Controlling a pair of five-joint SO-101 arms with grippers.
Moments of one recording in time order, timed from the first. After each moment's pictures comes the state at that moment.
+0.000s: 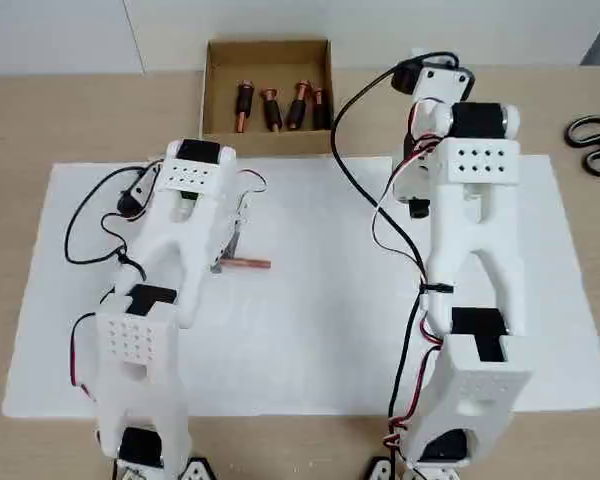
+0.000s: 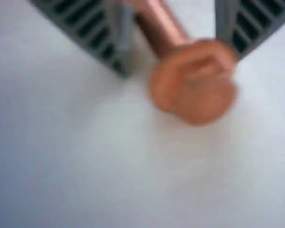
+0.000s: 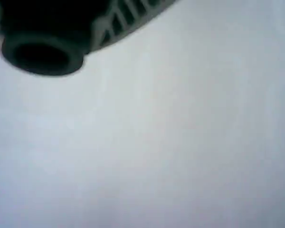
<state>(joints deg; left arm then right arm) 5.7 40.7 -22.9 98.1 79.2 -2.5 18.6 -31.7 96.2 1.0</state>
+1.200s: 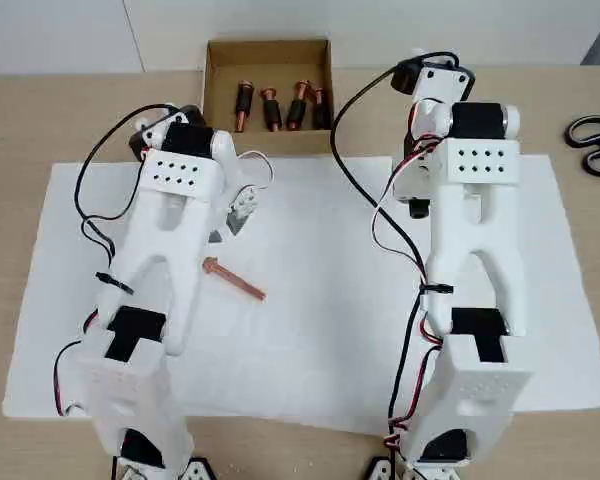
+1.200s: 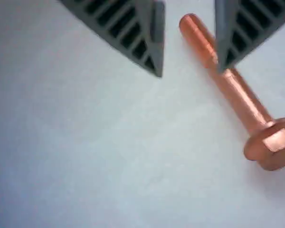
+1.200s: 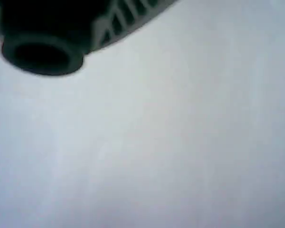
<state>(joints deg) 8.0 22.1 -21.5 98.9 53.8 -2.5 18.6 -31.7 96.2 1.0</state>
